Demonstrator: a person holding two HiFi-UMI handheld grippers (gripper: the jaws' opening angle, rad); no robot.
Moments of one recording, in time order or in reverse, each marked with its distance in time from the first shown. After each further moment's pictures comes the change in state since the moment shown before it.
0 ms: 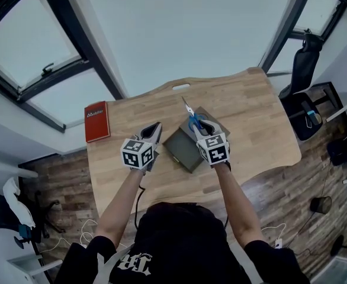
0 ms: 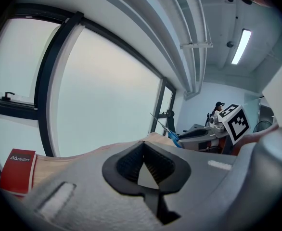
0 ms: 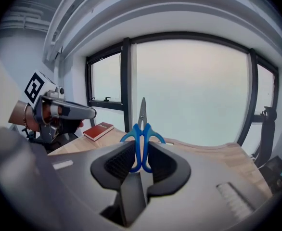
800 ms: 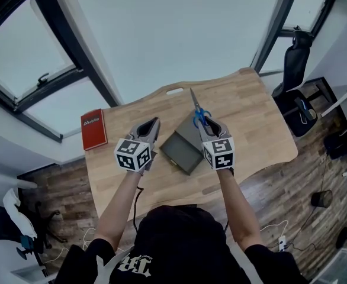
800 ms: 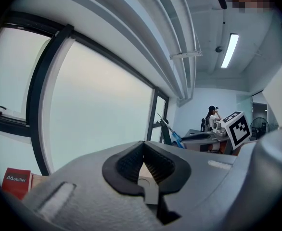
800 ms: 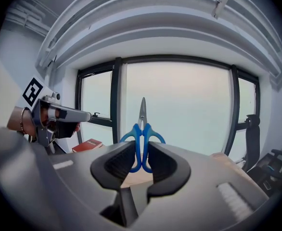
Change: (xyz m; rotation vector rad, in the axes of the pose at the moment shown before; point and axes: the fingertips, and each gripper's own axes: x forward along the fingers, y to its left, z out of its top) left arm -0.012 -0.033 0.069 0.071 -0.112 -0.061; right arm -0.063 -0.025 0.052 0.034 -0.187 -0.151
